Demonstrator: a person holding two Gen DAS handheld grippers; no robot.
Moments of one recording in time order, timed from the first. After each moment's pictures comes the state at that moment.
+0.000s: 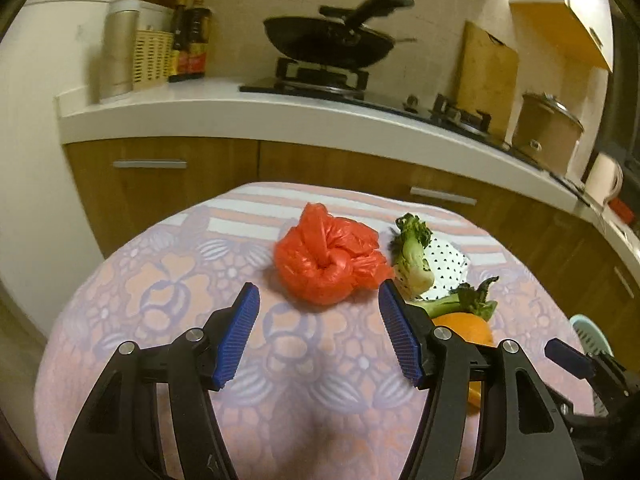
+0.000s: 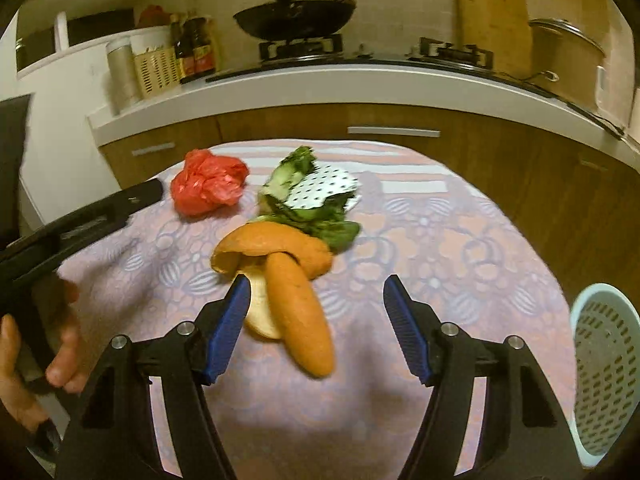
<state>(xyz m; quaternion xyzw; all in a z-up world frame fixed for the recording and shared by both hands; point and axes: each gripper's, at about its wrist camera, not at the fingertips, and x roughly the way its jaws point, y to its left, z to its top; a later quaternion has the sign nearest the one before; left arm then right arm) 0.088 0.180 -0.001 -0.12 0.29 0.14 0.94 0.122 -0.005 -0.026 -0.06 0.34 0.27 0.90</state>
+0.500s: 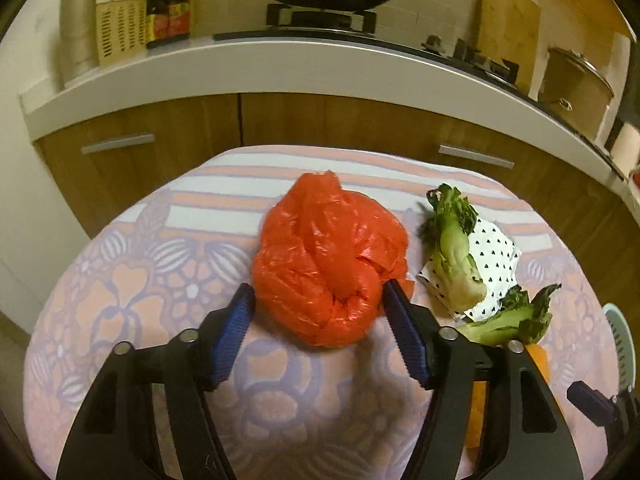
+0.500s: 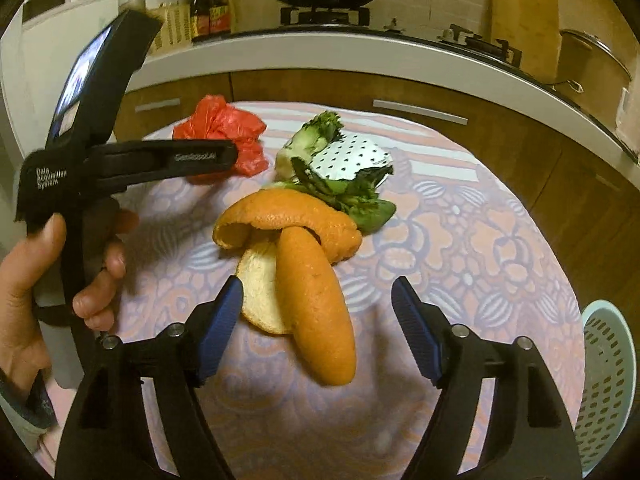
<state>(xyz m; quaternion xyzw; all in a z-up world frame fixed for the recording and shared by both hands) 0.158 0.190 -0.030 -0.10 0.38 0.15 0.91 0.125 0.026 -0.045 -0.13 0.37 0.27 0.88</state>
